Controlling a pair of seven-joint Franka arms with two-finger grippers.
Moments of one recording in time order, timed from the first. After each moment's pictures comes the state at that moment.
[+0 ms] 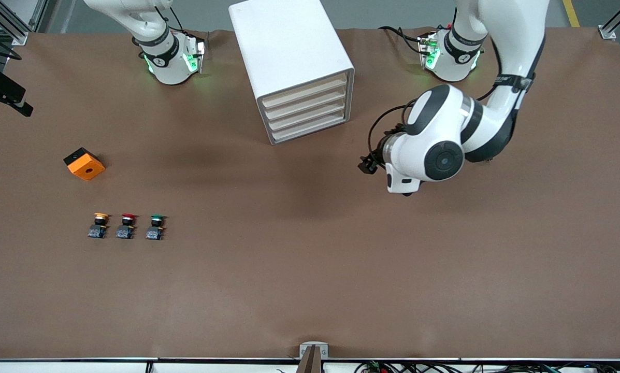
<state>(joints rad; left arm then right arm) -0.32 0.45 -0.23 -1.61 -0.37 1.65 -1.43 0.00 -0.14 -0.09 -1.61 0.02 1.53 -0.05</state>
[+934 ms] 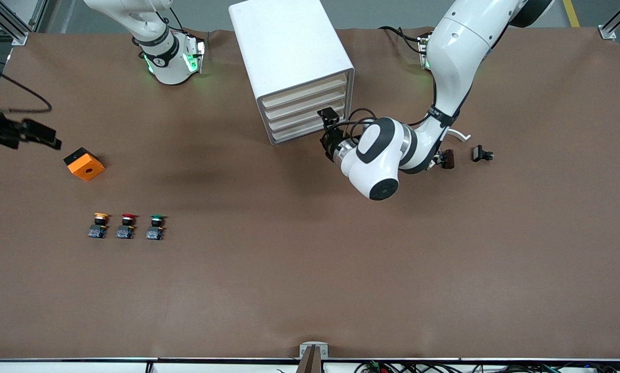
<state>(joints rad) -0.43 0.68 -0.23 -1.58 -0.78 1.64 -2.28 0.00 0.09 -0.09 -1.60 0.01 1.56 -0.05</state>
